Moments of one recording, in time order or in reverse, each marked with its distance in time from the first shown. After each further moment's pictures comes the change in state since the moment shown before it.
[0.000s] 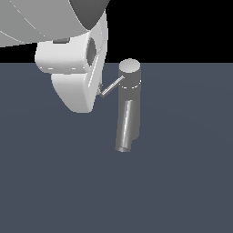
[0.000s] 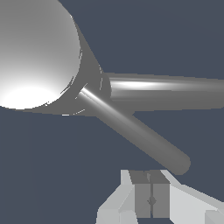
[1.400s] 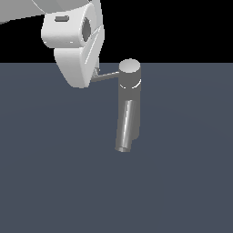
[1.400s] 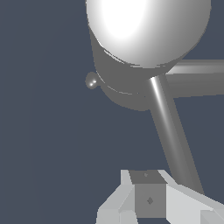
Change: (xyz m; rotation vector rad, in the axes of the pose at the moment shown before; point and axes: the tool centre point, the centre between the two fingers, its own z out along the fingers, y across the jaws) arm -0.019 -0.059 0.002 0.000 0.010 0.026
